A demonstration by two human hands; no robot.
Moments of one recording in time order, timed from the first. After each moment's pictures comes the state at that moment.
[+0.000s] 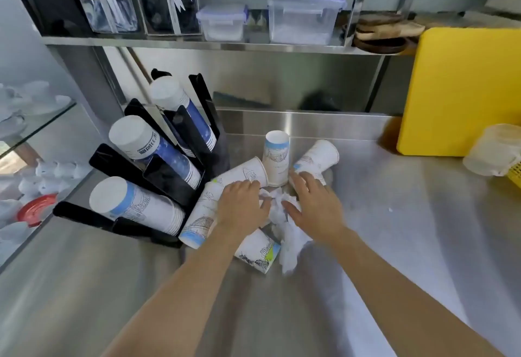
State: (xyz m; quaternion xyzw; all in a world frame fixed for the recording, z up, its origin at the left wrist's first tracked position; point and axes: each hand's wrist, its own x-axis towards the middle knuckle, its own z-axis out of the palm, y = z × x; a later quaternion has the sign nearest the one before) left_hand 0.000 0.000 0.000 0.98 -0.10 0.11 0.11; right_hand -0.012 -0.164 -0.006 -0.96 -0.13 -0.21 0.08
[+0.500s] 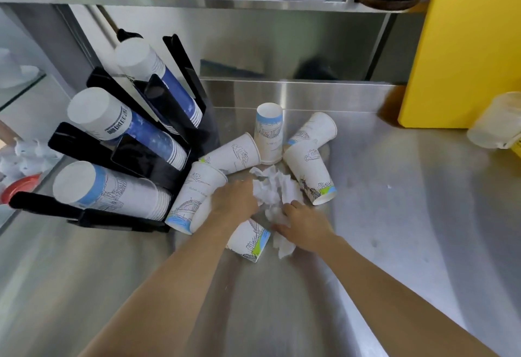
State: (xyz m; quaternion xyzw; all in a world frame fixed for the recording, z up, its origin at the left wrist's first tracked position) left_hand 0.014 -0.008 -0.025 0.99 -0.05 -0.12 0.09; right_hand -0.028 -0.161 -0.057 -0.98 -0.09 0.11 0.10
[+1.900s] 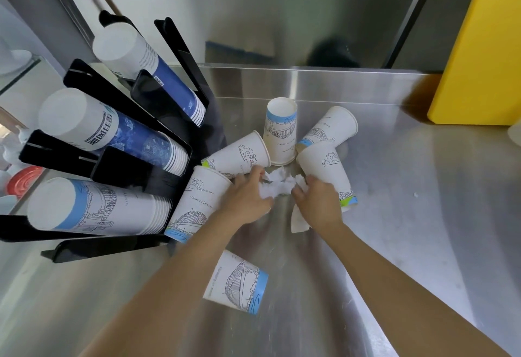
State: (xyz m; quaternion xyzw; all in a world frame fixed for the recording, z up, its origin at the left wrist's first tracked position) left_hand 0.044 -0.005 -0.030 0.94 -0.01 -0.18 0.28; right_hand 0.029 -0.150 -0.039 -0.94 0.12 0.02 0.32
